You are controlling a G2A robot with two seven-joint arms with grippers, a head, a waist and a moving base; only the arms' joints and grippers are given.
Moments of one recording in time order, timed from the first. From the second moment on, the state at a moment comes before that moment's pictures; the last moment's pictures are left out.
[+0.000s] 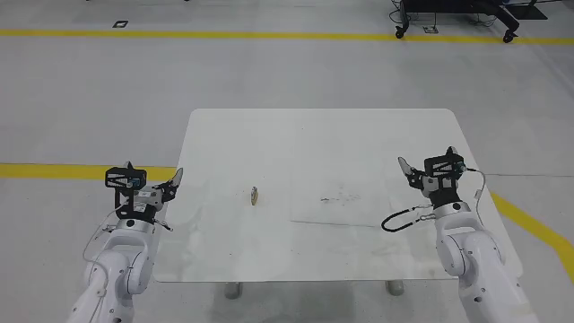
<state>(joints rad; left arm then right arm) 1.73 -1.15 -1.60 -1.80 1.33 0.00 0.00 -1.73 -1.15 1.60 -1.80 -1.33 0.00 0.00</state>
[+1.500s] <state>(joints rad) 1.73 -1.15 -1.60 -1.80 1.33 0.00 0.00 -1.12 -1.11 1.01 -1.16 -1.58 -1.01 -0.13</state>
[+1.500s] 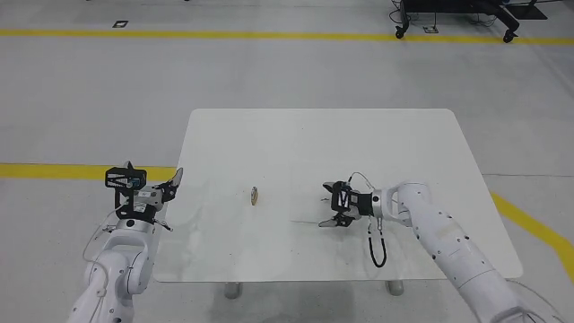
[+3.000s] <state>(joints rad) 1.73 -1.15 -1.60 -1.80 1.33 0.00 0.00 -1.09 -1.07 1.00 -1.18 -1.72 -0.89 -0.29</state>
